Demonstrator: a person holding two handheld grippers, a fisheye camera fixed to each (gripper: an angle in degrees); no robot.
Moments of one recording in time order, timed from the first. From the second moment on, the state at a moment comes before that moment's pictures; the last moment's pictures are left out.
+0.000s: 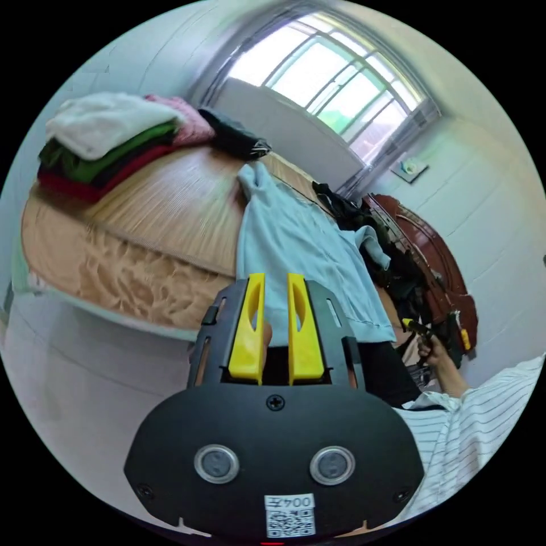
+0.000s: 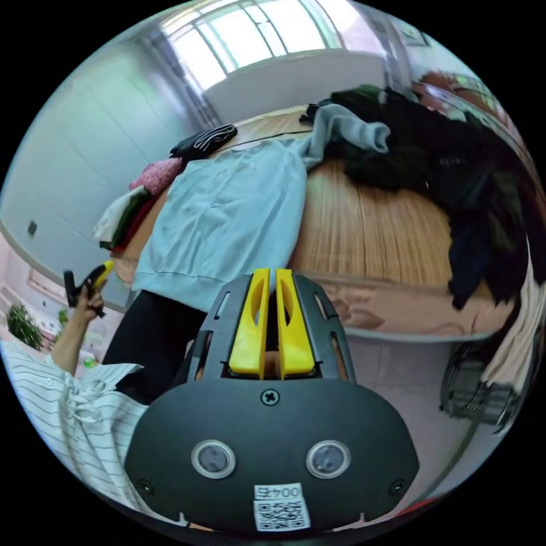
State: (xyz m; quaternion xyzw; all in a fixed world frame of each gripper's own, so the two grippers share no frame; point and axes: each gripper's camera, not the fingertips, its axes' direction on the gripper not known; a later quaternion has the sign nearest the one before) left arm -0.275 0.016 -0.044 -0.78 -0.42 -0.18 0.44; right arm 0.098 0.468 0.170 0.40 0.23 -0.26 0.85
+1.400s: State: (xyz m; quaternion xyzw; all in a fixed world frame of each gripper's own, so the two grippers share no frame) left arm -0.282 0.290 0.011 -0.93 -0.24 -0.07 0.26; right arm 0.026 0.268 0.255 0.39 0.11 -0.29 0.87
